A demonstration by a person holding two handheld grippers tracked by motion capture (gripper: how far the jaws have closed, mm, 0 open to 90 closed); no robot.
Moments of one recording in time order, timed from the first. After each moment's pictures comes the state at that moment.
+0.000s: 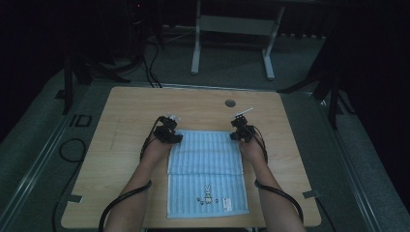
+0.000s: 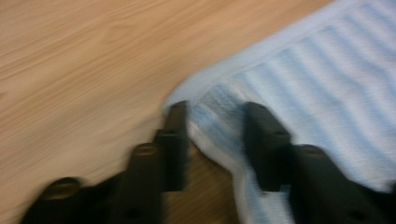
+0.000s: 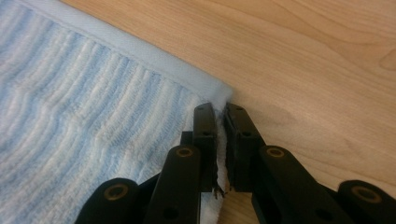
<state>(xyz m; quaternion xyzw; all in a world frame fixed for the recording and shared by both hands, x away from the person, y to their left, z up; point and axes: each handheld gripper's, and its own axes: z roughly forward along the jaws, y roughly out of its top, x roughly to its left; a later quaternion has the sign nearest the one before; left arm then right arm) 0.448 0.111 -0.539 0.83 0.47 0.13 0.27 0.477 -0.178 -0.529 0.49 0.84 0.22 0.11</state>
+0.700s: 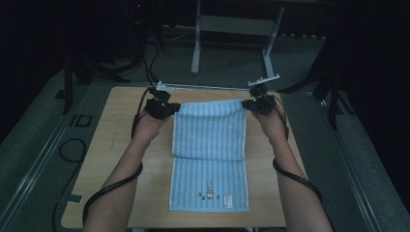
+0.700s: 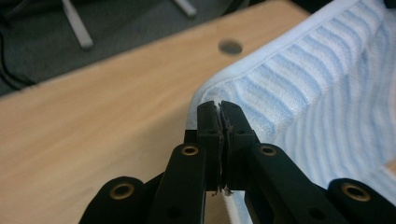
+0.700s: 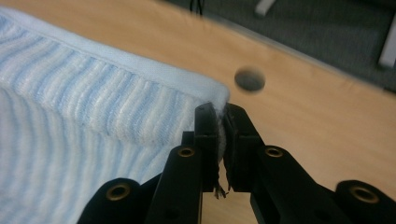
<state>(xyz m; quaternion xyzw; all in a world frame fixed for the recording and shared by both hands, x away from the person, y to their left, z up) 0.427 0.139 -0.388 0.78 0.44 0.18 0.41 0.471 -0.203 -0.374 0.44 0.81 0.33 0.20</state>
